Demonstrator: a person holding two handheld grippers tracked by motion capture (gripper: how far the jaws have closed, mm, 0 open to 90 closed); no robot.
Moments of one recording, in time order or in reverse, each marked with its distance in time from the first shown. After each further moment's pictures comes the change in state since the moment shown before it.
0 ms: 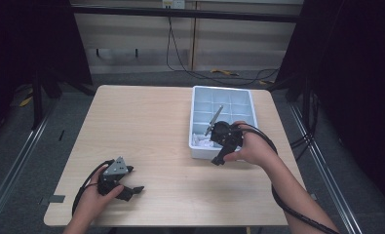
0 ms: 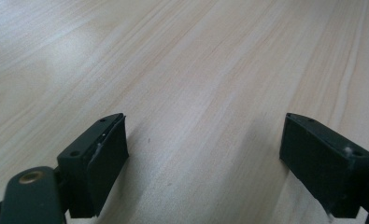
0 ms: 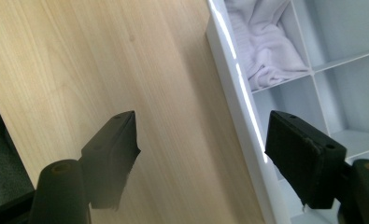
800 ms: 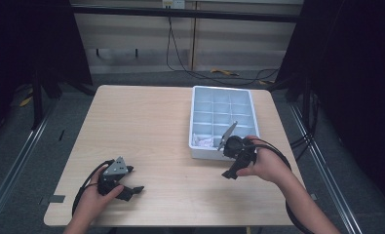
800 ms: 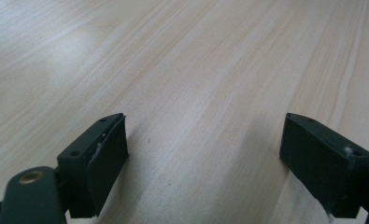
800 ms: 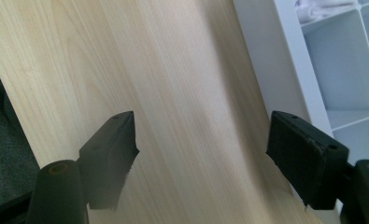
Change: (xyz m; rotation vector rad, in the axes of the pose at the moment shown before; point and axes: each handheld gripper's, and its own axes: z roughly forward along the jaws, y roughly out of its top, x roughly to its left) left arm 0.000 0.000 0.000 0.001 -0.001 -0.002; right arm 0.016 -0.047 0.009 -0.016 0.000 0.000
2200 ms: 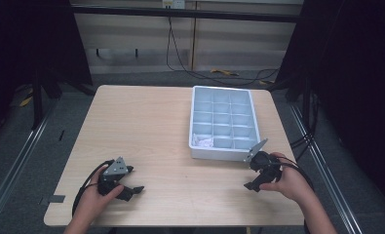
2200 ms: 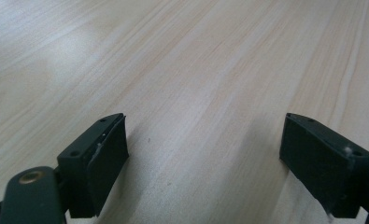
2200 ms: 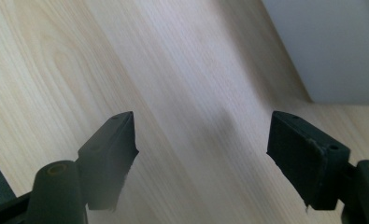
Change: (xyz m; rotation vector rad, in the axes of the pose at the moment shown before) left arm 0.000 0.000 0.000 0.000 0.002 -0.003; right arm -0.009 -0.091 0.026 -0.027 -0.037 0.140
